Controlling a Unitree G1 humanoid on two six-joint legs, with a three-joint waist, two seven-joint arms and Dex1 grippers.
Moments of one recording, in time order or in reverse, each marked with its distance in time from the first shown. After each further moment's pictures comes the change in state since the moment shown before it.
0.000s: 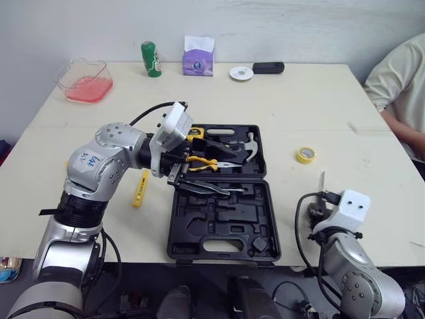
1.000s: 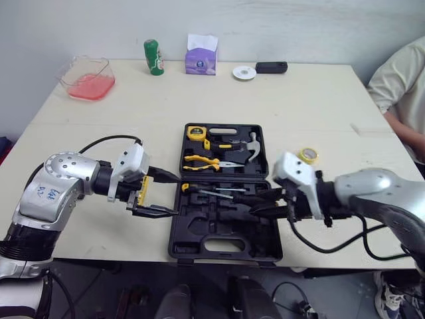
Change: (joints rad) left arm 0.320 0.287 0.083 -0.029 0.181 -0.153 -0.036; right arm -0.672 -0.956 0.610 0.190 0.222 0.019 1.257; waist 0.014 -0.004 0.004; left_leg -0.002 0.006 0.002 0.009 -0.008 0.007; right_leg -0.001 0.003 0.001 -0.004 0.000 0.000
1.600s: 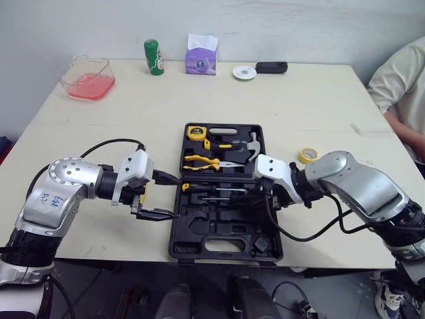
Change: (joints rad) left arm 0.033 -0.011 0.000 -0.022 0.017 -0.015 0.038; right arm -0.150 0.118 0.214 0.258 -0.315 -0.129 0.203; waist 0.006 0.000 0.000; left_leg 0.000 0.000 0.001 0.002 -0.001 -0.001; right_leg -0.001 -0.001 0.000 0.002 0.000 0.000
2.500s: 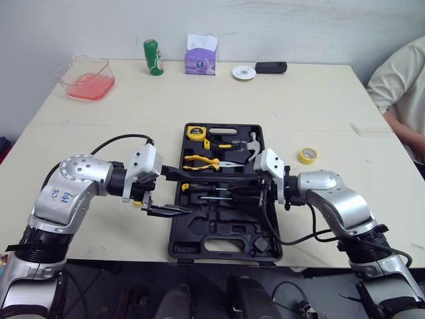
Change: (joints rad) left arm -0.044 -0.078 -0.012 -0.031 -0.023 0.054 0.024; right arm 0.247 0.302 -0.261 0.191 -0.011 -0.419 -0.045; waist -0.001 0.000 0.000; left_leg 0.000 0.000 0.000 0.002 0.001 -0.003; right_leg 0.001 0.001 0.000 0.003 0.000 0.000
